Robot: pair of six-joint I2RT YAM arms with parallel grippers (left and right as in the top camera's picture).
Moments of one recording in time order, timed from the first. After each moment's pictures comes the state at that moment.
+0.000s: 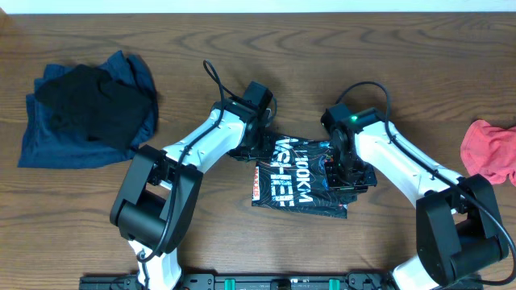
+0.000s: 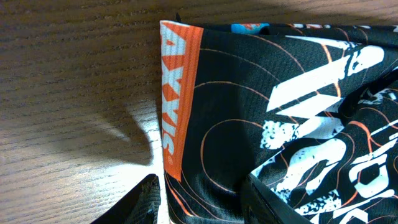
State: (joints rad) left arm -0.50 1.94 1.27 -0.76 0.26 -0.38; right arm 0.40 1.74 1.10 -1.19 -0.06 0.34
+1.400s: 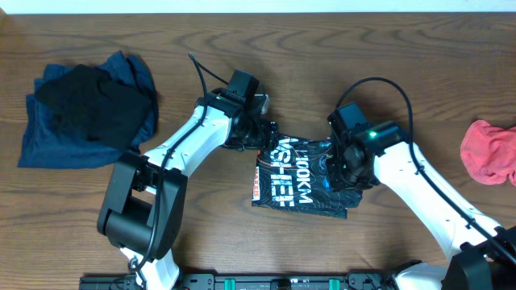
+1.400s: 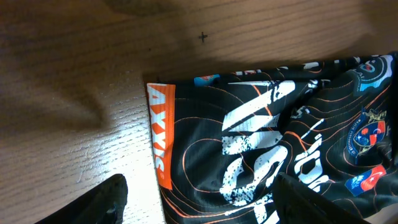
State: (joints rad) left arm -0.43 1.88 1.27 -0.69 0.37 -0.28; right arm 0.42 1.51 1.05 -1.09 -0.07 0.33
